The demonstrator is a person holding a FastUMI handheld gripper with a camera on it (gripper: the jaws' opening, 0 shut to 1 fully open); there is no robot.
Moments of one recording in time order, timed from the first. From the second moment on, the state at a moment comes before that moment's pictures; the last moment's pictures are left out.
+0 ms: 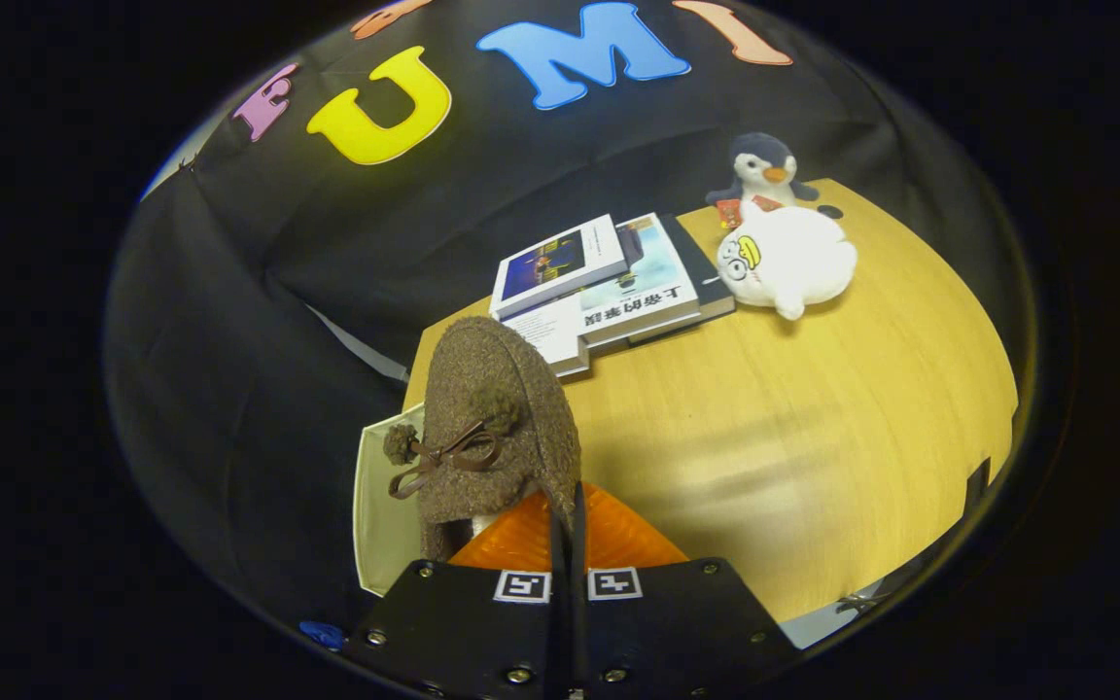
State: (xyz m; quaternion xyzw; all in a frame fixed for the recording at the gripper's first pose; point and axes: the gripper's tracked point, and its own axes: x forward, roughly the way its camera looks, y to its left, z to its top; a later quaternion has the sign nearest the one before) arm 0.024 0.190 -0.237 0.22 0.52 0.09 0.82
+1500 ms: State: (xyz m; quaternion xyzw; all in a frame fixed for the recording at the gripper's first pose) arm 0.018 0.310 -0.219 0.17 0.45 0.15 0.86
